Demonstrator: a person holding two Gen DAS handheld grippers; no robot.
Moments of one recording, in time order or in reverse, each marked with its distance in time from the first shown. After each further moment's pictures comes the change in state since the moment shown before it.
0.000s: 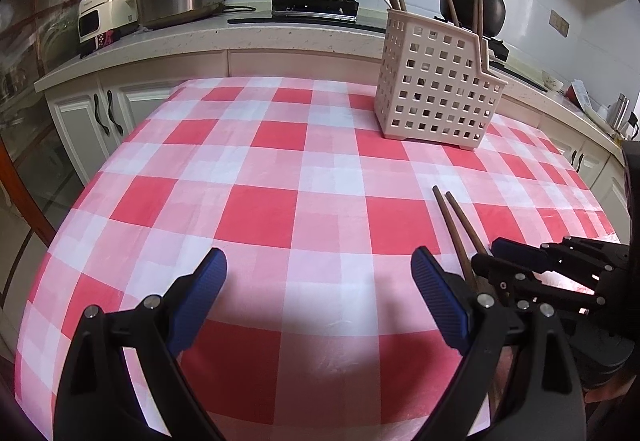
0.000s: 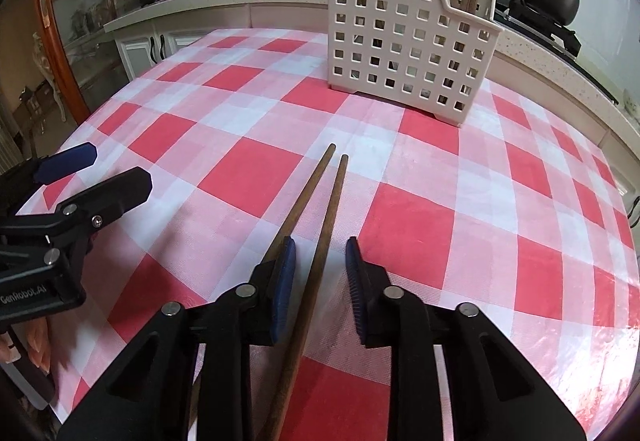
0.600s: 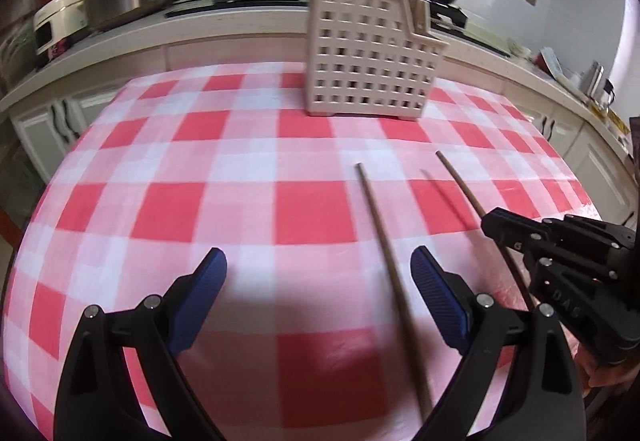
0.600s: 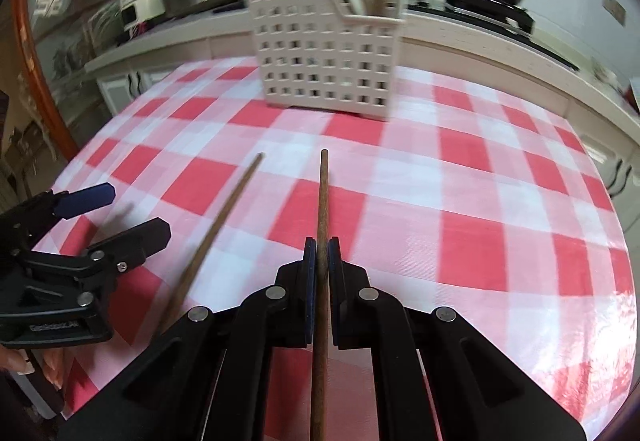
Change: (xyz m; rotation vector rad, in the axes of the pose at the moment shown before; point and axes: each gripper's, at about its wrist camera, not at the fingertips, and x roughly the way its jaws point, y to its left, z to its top) left arm 0.013 -0.062 0.003 0.103 0.082 -0.101; right arm -0.035 -0.059 -0.023 0.143 -0.073 -0.021
